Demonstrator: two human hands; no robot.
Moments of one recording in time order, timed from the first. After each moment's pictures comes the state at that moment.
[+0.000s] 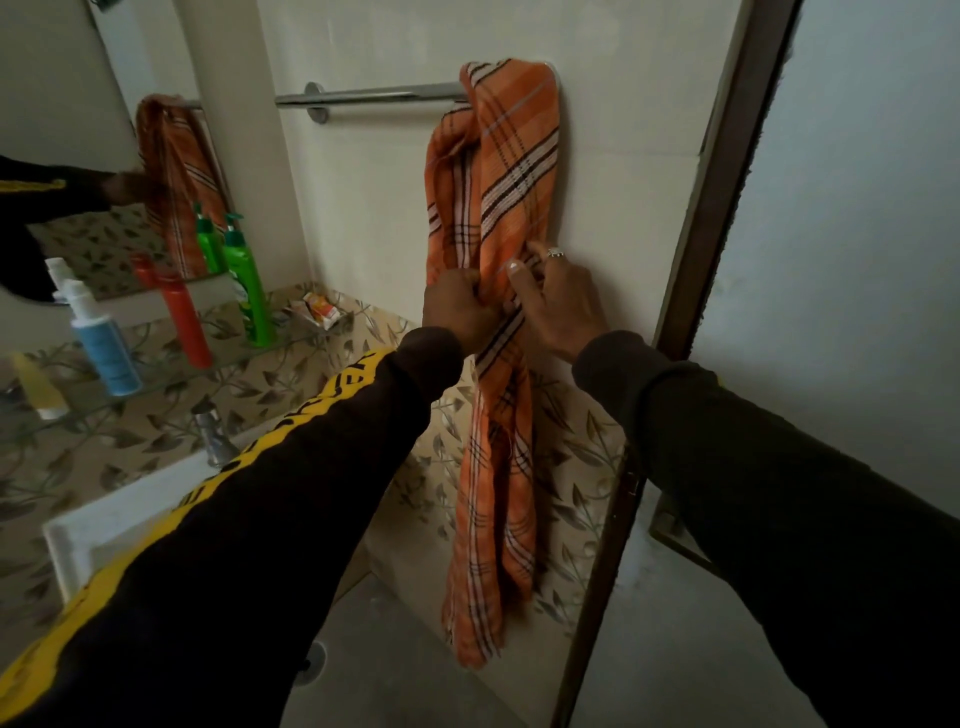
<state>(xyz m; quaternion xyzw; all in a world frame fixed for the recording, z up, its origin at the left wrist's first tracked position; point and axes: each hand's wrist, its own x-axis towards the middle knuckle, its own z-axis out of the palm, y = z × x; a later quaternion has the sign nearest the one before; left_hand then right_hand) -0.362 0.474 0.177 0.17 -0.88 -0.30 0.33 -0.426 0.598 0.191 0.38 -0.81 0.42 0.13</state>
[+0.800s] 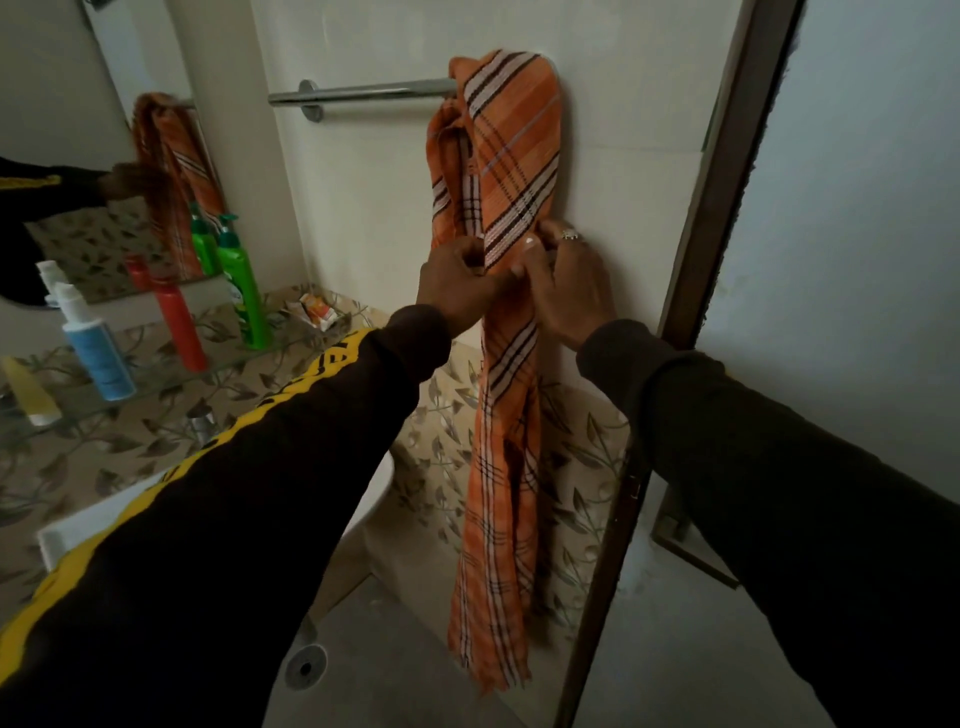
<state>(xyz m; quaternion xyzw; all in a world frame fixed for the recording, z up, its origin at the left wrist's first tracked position) -0.365 0.472 0.197 0.10 -0.82 -0.44 0.35 -0.441 0.596 0.198 0.36 -0.79 0.45 0.19</state>
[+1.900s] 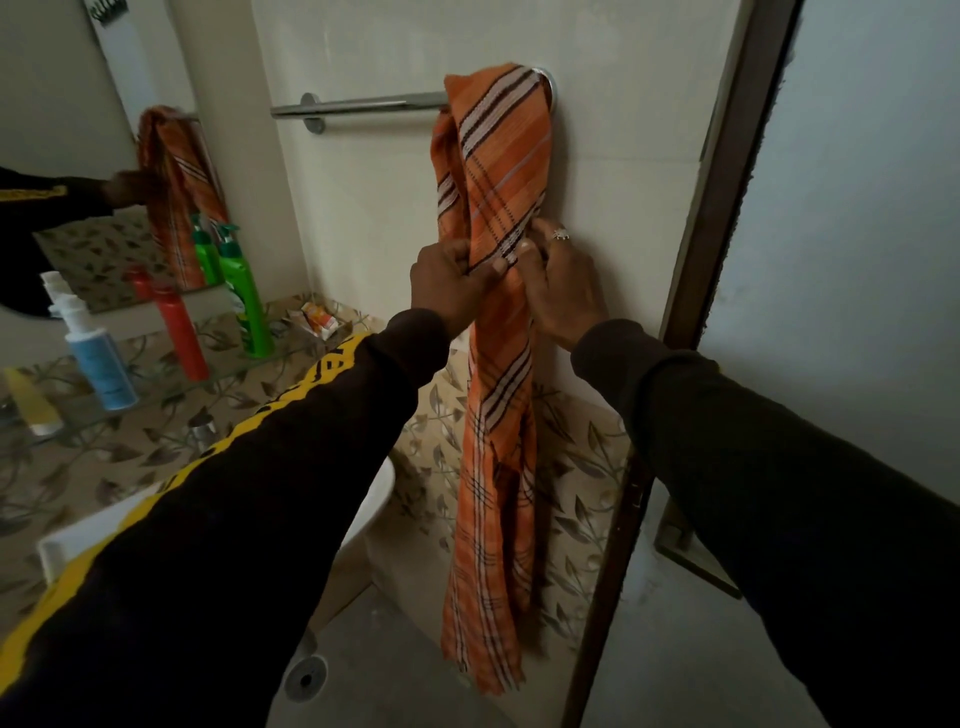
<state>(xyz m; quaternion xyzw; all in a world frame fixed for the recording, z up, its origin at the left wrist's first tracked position) -0.370 0.466 0.200 0.09 -0.79 -0.46 0.40 -0.437 0.591 0.208 0.38 -0.79 0.44 0.17</state>
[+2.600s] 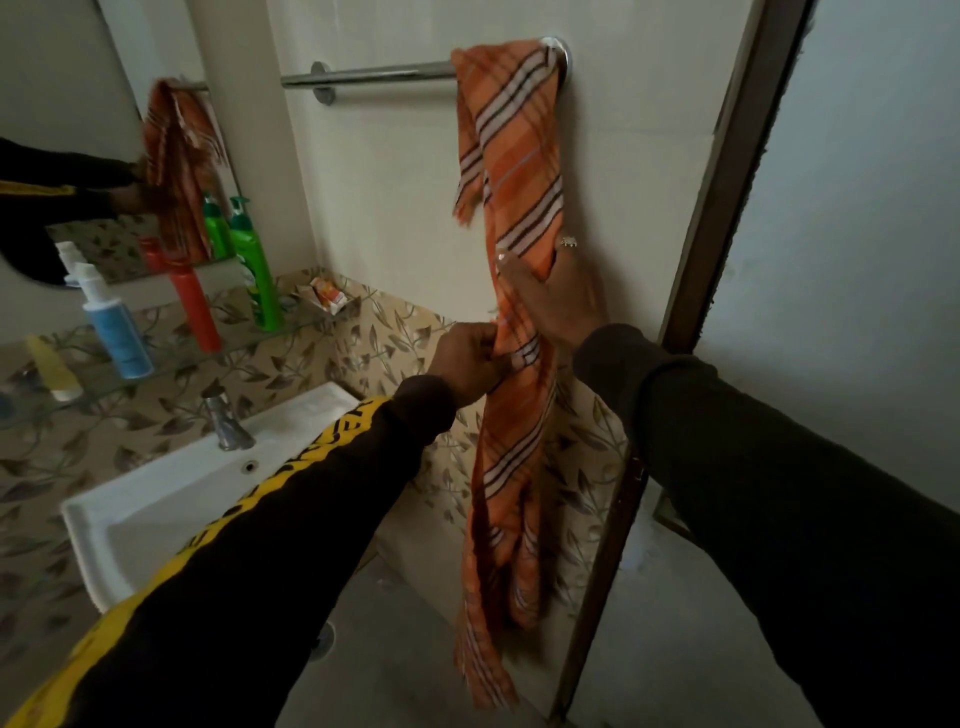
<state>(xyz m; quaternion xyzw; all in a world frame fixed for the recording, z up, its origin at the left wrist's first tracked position) -0.335 0.480 0.114 0.07 -0.88 -0.40 0.25 -0.414 0.597 0.180 0.33 -0.80 0.48 0.12</state>
